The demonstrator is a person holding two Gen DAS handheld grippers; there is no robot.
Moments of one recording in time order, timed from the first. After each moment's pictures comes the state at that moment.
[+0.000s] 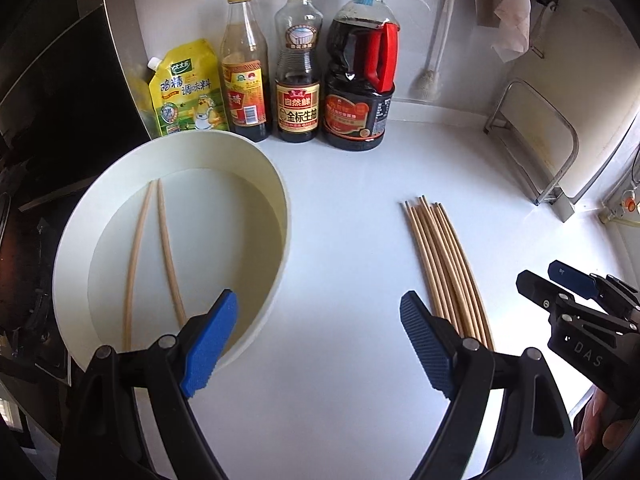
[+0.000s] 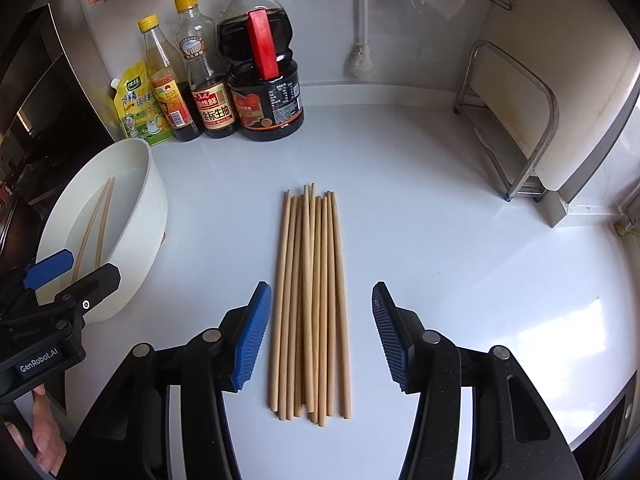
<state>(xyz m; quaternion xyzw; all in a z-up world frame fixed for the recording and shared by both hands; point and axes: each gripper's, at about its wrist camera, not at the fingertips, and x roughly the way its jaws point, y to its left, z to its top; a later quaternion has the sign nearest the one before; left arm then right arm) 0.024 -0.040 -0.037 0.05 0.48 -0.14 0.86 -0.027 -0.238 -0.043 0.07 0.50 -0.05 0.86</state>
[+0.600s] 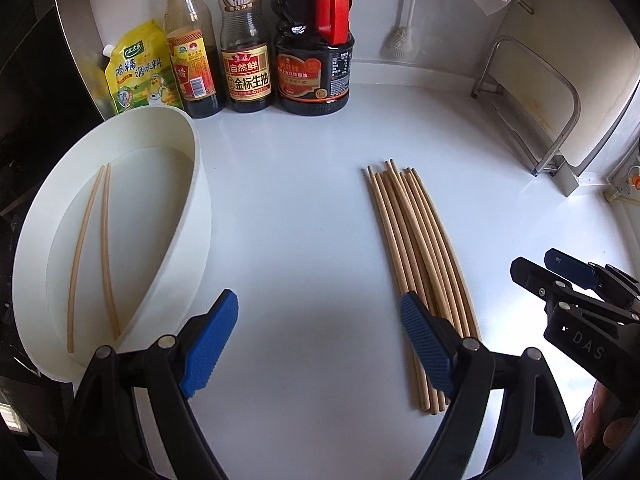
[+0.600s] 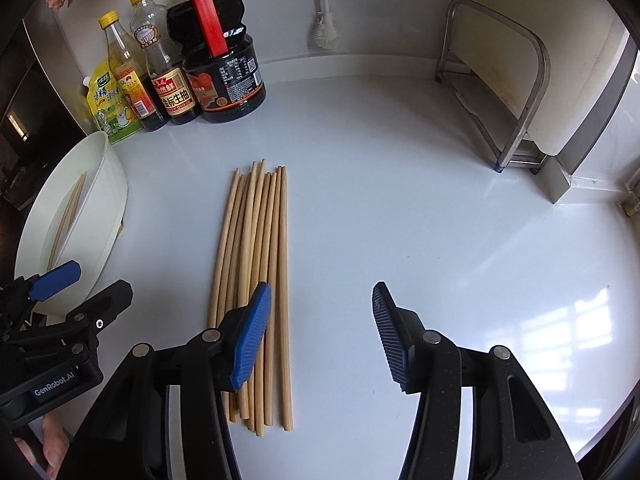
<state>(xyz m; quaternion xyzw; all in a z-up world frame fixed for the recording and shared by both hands) 0.020 -0.098 -0.080 0.07 0.51 -0.14 0.85 -0.026 -0.286 -0.089 0.09 0.52 -0.05 0.85</state>
